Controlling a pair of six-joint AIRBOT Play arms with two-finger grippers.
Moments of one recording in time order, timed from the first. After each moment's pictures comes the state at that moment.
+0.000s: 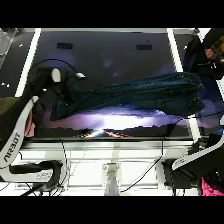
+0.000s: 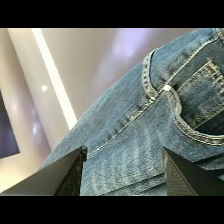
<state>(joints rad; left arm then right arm) -0.28 -1.49 1.29 1.62 -1.34 -0.94 -0.64 -1.93 2.05 -0.87 1.40 1.51</state>
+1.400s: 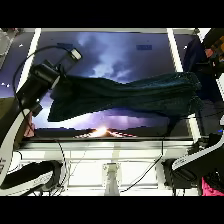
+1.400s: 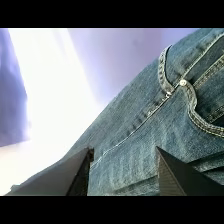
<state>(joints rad) -0.38 -1.27 1.29 2.13 -0.94 -1.38 -0.64 -1.93 2.05 -0.79 1.45 1.50</state>
